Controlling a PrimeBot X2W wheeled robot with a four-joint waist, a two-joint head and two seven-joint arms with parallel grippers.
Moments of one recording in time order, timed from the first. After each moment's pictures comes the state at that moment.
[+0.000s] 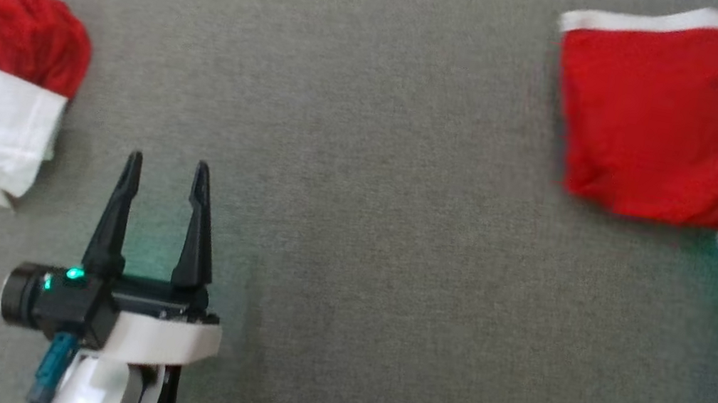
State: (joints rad) left arm -0.08 0.05 -0.20 0.03 -0.17 0.10 -0.26; right arm -0.70 -0.43 0.27 0.84 0.44 0.13 0.00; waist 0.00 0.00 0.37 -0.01
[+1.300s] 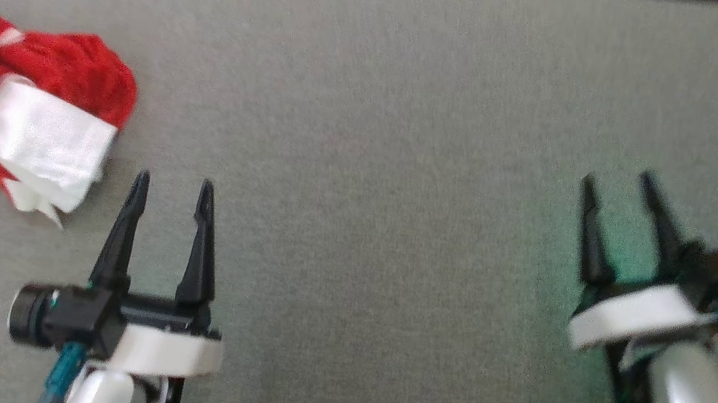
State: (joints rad) left arm -0.07 0.05 -0.22 0.07 -0.18 0.10 -0.26; right arm -0.34 -0.16 0.15 0.47 0.17 0.13 -0.25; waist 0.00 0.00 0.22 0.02
